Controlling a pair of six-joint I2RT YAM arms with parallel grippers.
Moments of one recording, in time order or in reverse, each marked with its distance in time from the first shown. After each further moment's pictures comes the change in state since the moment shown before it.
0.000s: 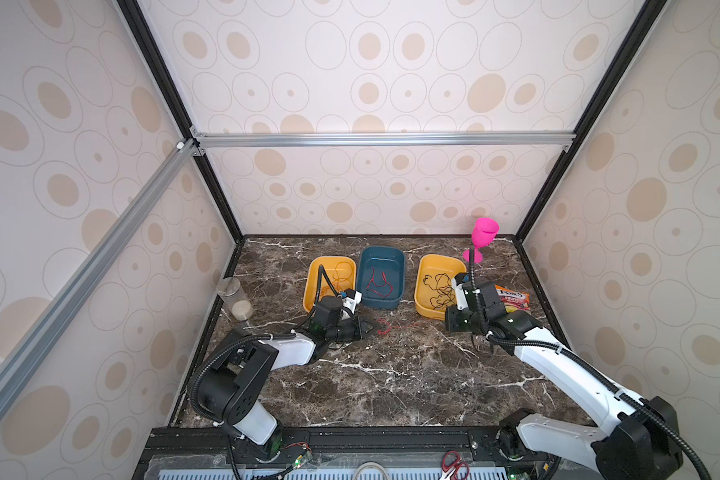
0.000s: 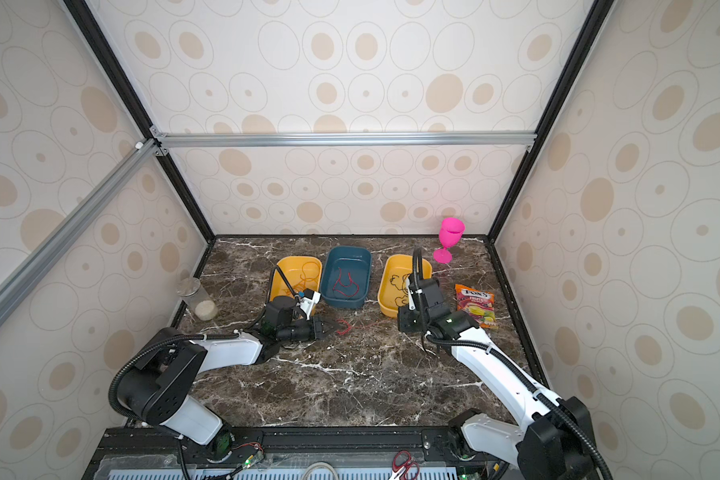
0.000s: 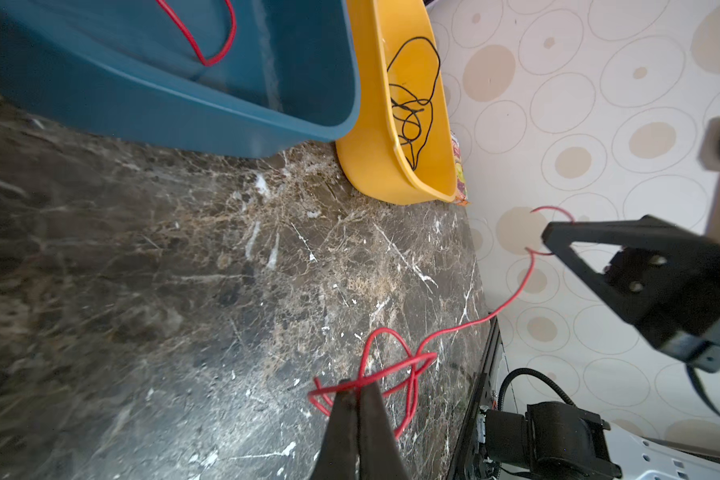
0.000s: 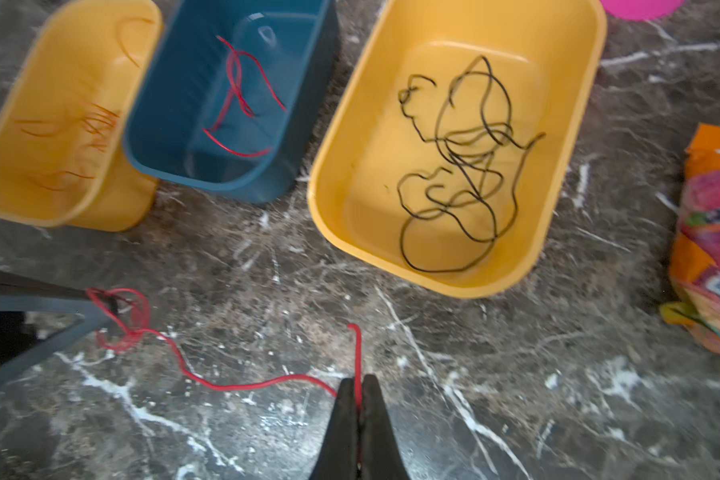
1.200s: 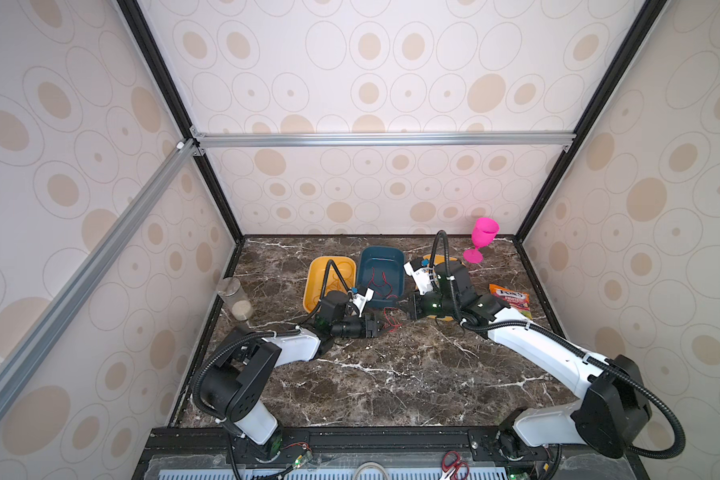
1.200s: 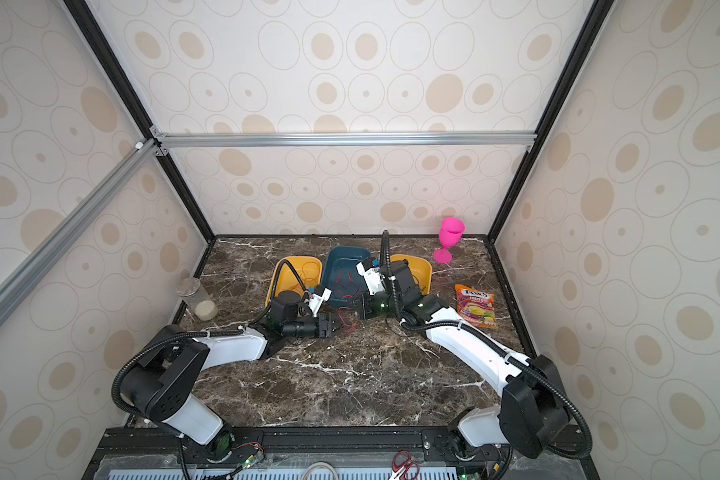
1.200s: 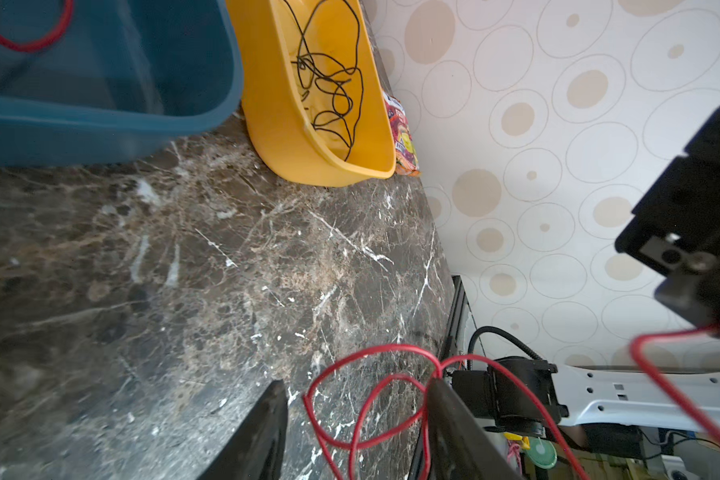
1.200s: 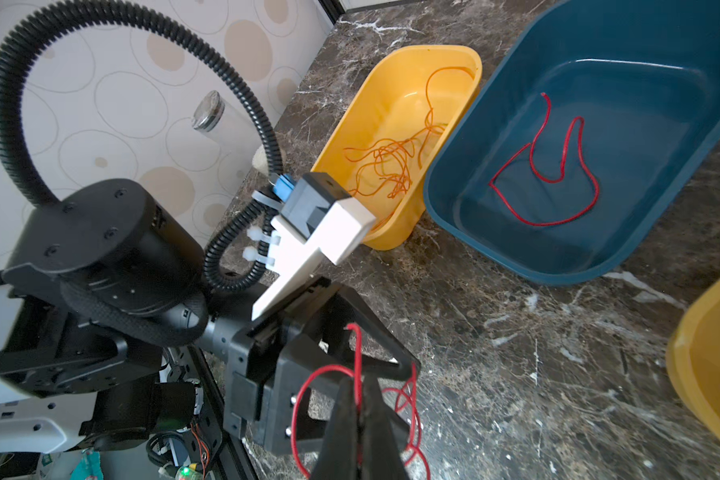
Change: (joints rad) left arm -0.050 0.045 0.085 0.003 0.138 0.039; right arm 0.154 0.216 0.187 0.320 -0.510 0.067
